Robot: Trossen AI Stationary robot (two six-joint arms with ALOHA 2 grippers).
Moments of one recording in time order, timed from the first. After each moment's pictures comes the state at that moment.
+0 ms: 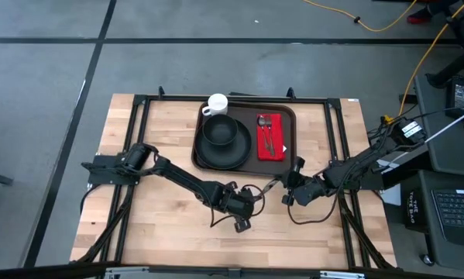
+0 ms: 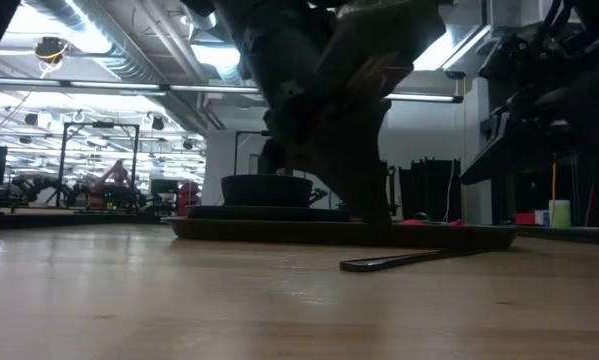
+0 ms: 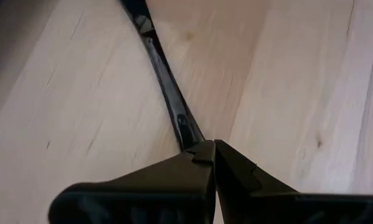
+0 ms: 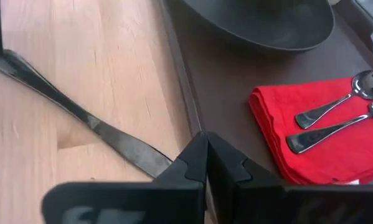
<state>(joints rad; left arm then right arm) -0.34 2.14 1.55 -0.44 -0.21 -0.67 0.50 1.30 0.49 -0.11 0.71 0.47</state>
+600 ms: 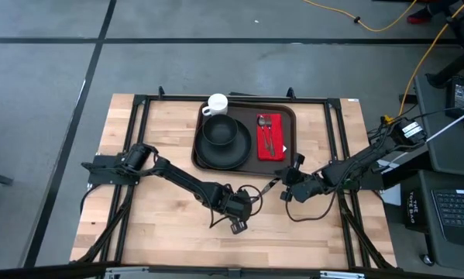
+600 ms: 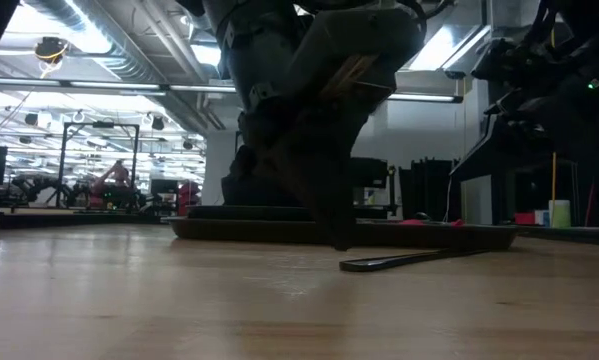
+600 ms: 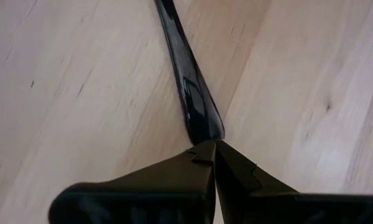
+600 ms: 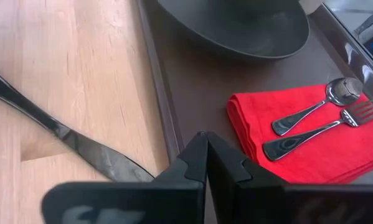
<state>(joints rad) -0.35 2.14 1.55 -0.53 -0.14 -0.77 0.46 1.30 0.49 -0.10 0.75 0.41</state>
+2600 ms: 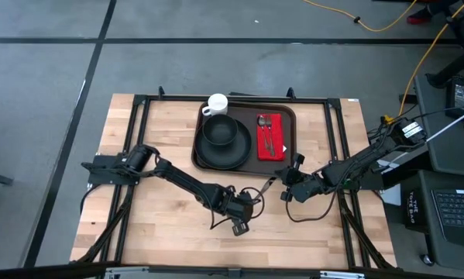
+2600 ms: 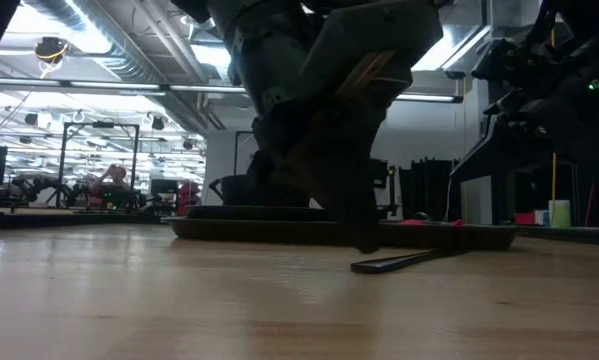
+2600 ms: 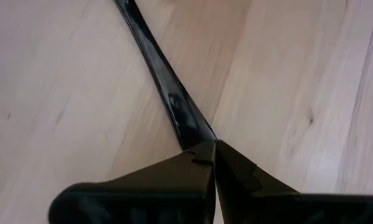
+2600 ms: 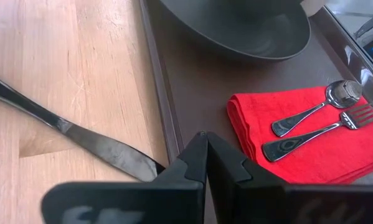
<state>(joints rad) -0.35 2.16 1.55 -0.45 -0.15 -0.71 0.46 1.30 0.49 -0.10 0.75 0.39</state>
